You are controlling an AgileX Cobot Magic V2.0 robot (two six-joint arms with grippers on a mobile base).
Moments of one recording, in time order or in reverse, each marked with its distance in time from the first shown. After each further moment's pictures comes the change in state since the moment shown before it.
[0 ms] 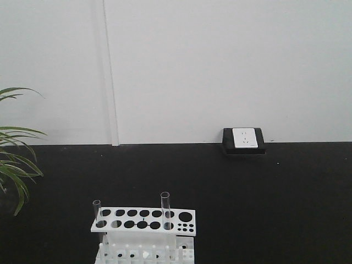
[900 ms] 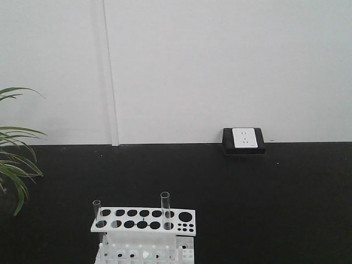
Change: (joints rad) left arm 0.000 0.000 0.000 0.002 -0.001 0.001; right arm 0.000 0.000 0.000 -0.001 0.000 0.000
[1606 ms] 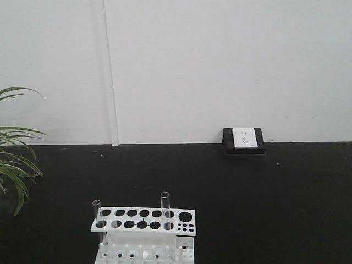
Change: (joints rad) left arm 0.000 0.000 0.000 0.009 -0.133 0.002; right arm 0.000 0.000 0.000 -0.003 -0.134 0.000
